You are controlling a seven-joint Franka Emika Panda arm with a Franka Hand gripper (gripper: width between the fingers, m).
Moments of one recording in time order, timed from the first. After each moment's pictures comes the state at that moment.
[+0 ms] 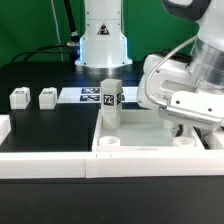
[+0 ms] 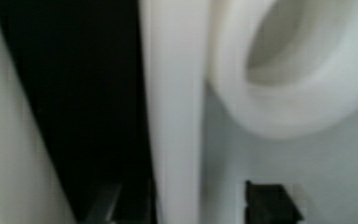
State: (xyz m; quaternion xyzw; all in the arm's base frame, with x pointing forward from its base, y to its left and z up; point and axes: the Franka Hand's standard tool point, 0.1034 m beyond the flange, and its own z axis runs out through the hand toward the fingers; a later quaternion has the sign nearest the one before) arm 0.580 0.107 0.010 -0.07 -0.99 0.11 0.09
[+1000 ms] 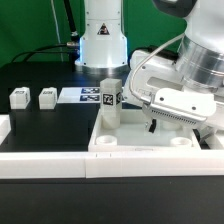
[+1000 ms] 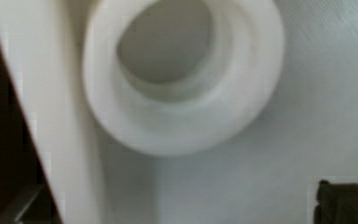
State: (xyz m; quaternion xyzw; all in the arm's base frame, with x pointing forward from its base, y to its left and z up) arm 0.582 0.088 0.014 -0.08 -0.98 0.13 0.09
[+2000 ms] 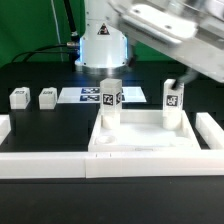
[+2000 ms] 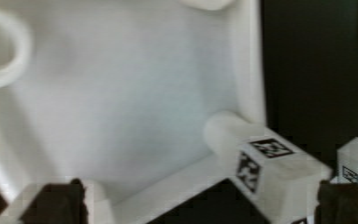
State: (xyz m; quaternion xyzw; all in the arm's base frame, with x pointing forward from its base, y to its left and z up) arm 0.571 0.035 0.120 -0.21 -0.95 0.20 0.06
